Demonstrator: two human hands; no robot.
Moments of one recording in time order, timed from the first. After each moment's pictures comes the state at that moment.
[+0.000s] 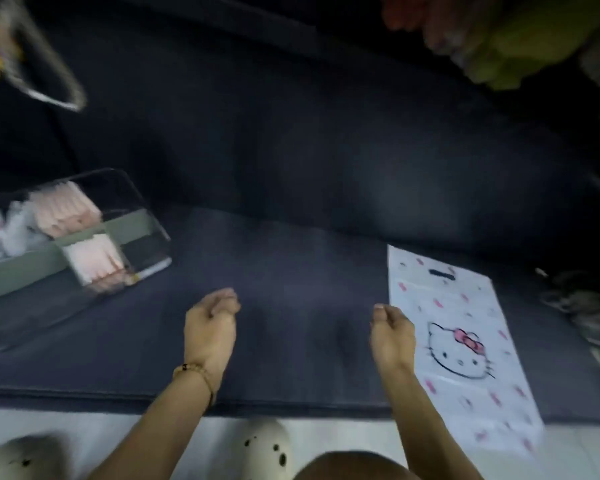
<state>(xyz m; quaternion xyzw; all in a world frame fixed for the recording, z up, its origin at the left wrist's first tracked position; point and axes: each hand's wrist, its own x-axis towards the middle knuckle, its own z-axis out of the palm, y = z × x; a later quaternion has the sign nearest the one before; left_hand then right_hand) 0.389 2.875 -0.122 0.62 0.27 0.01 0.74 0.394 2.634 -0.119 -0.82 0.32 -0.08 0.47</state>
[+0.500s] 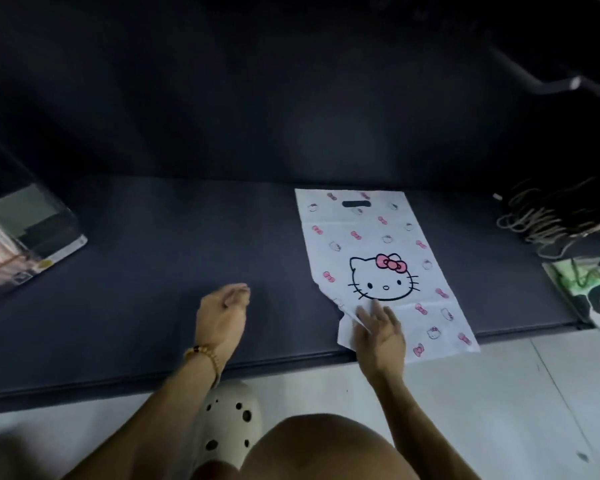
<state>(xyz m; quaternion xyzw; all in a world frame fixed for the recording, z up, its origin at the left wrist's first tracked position) 0.374 2.773 -0.157 0.72 0.19 -0.12 0.66 0.305 2.528 -0.191 -0.96 0.22 0.01 0.17</state>
